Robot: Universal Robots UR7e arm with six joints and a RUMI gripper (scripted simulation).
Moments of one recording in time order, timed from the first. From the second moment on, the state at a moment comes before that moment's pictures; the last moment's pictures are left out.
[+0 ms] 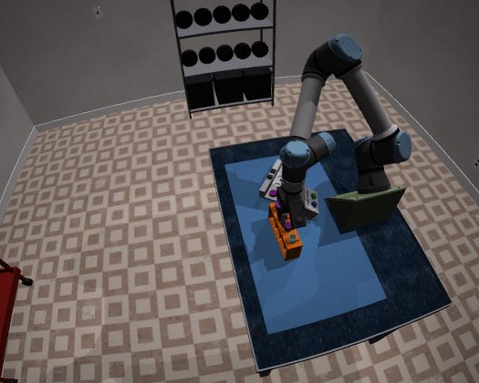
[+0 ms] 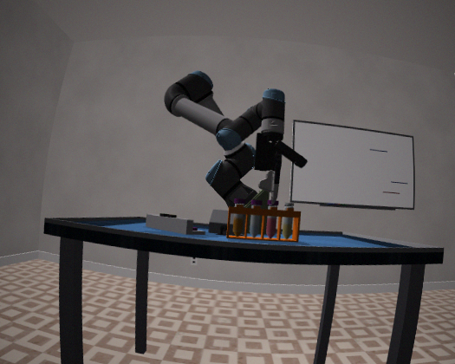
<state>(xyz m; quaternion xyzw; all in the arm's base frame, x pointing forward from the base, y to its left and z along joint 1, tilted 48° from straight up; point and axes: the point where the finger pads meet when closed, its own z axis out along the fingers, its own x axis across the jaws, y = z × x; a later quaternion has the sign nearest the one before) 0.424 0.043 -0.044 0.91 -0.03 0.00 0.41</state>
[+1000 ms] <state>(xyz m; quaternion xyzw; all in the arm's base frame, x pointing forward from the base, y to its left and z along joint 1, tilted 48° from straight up) 0.424 0.044 -0.043 0.92 0.04 -0.02 0.40</state>
